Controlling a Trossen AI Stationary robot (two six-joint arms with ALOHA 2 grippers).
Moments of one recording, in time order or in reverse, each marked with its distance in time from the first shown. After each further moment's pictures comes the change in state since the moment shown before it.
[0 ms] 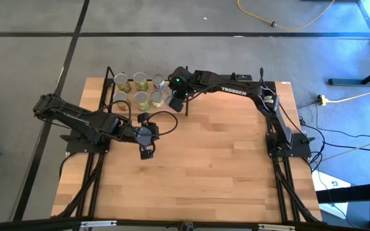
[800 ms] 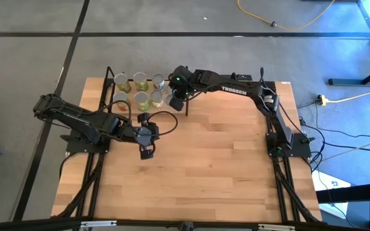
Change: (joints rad) left arm 0.000 0.000 0.000 0.000 0.000 0.000; right arm -0.005 0.000 0.000 0.001 0.012 -0.017
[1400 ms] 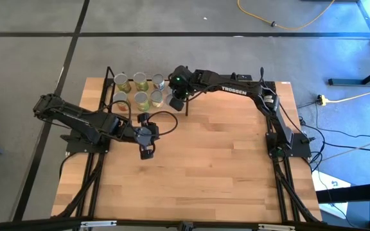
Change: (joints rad) left arm 0.000 0.000 0.000 0.000 0.000 0.003; right arm 0.000 0.000 0.000 0.007 0.009 -0.023
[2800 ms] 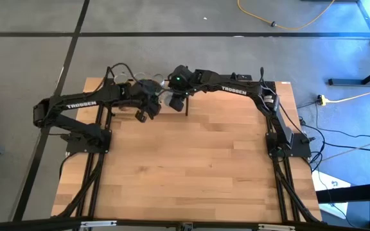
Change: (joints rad) left arm 0.595 0.000 0.000 0.104 0.232 1.320; right arm 0.000 0.000 0.000 0.008 -0.046 -0.005
